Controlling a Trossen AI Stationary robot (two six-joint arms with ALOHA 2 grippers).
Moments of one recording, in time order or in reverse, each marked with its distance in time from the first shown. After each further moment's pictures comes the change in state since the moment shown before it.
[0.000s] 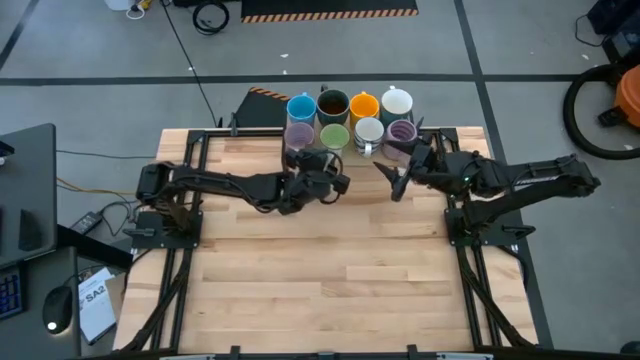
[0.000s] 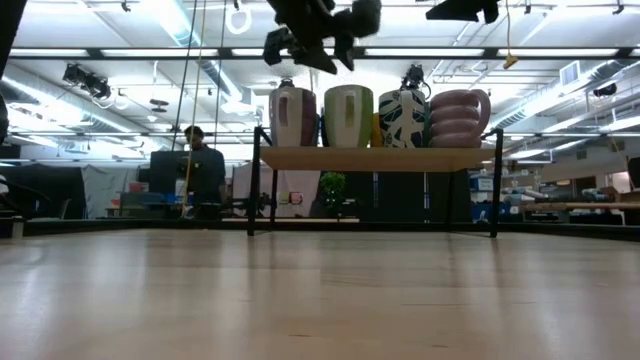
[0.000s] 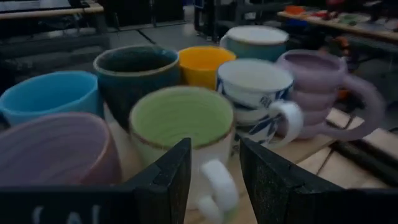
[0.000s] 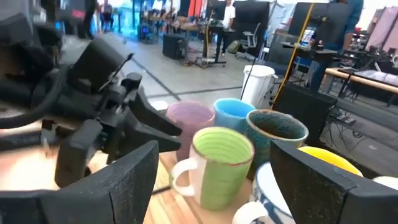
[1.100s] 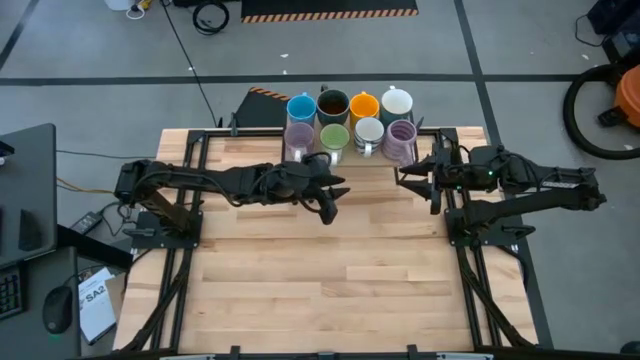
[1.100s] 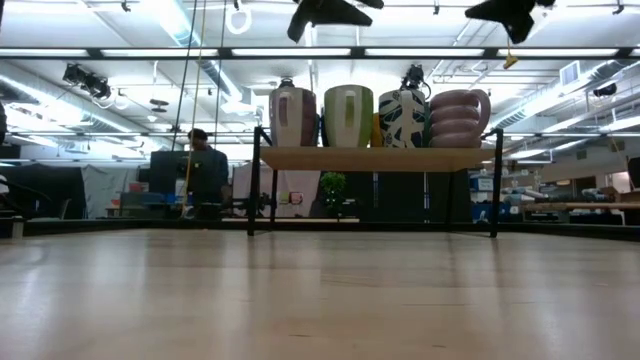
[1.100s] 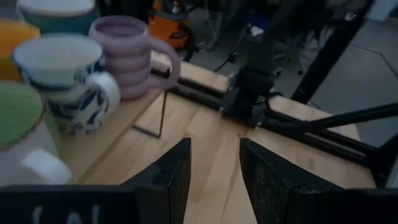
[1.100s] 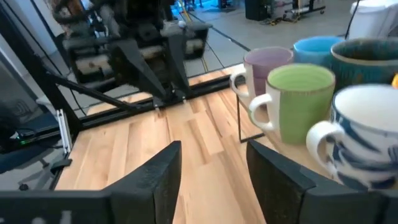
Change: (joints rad) left arm -0.010 -0.163 -0.026 -0.034 0.708 0.140; right arm -0.093 -0.279 -0.049 -0.347 -0.506 0.283
